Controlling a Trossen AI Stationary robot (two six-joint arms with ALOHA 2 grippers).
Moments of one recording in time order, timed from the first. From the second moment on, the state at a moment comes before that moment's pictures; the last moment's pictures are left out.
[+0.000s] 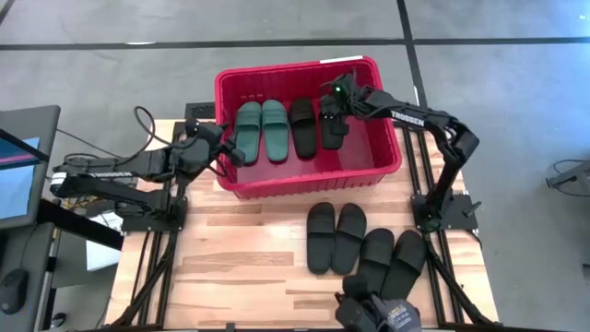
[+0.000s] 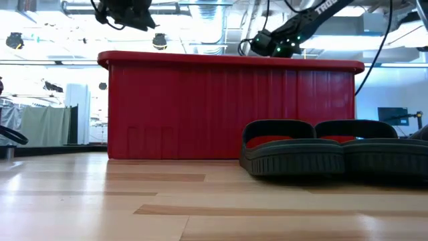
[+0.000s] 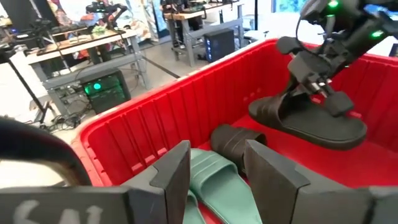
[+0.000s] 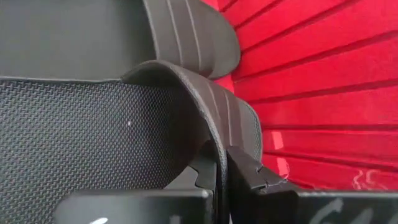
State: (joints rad) left arm 0.09 0.97 0.92 -0.26 -0.91 -0.15; right arm -0.71 1.78 1.41 -0.48 0.17 -0.85
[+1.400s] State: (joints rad) left arm 0.10 0.97 0.92 -0.26 -0.86 -0.18; right arm -0.79 1.88 1.41 -0.41 0.03 -0.92
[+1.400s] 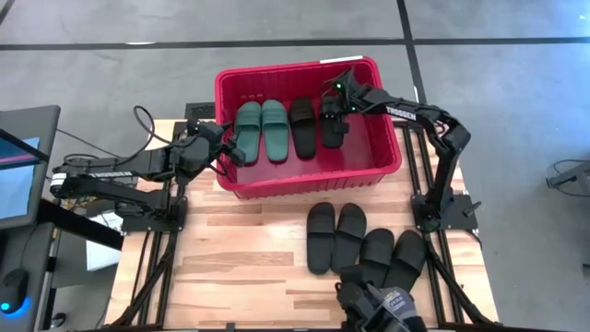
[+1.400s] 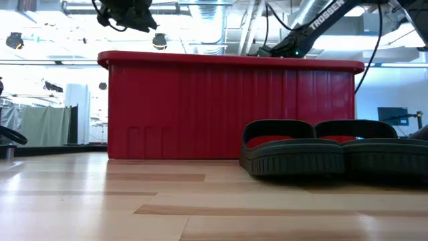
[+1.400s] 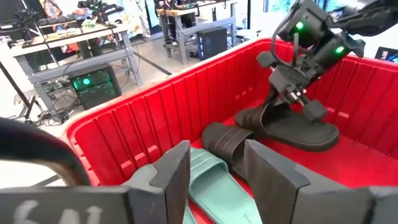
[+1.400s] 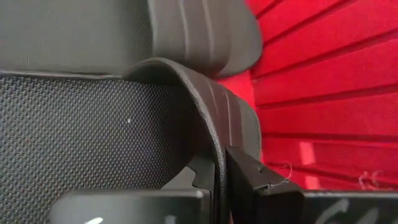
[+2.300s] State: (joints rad) left arm 0.10 0.97 0.92 -0.26 -0.86 -0.21; right arm -0.80 1.93 1.41 -0.34 0.05 -0.95
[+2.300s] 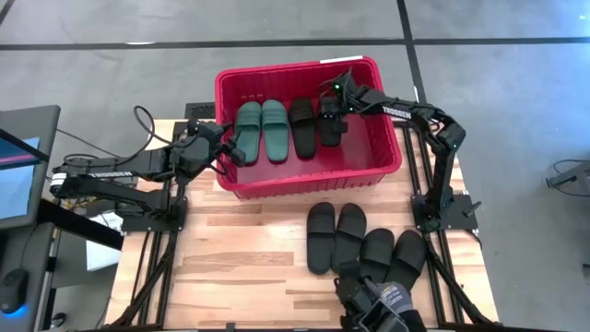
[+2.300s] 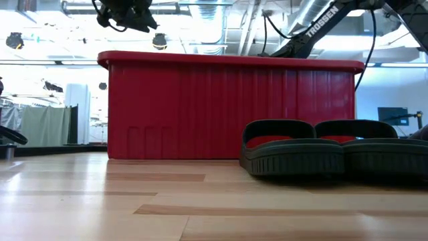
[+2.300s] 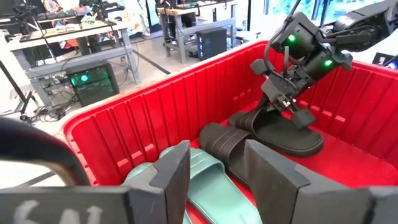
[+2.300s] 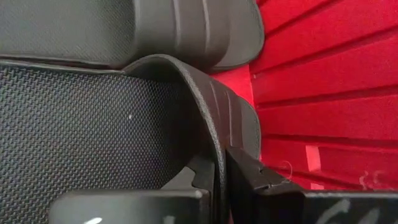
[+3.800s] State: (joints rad) left arm 0.10 0.97 0.92 -0.26 -0.82 -0.23; right arm -0.81 1.94 1.41 -0.34 -0.01 -0.97
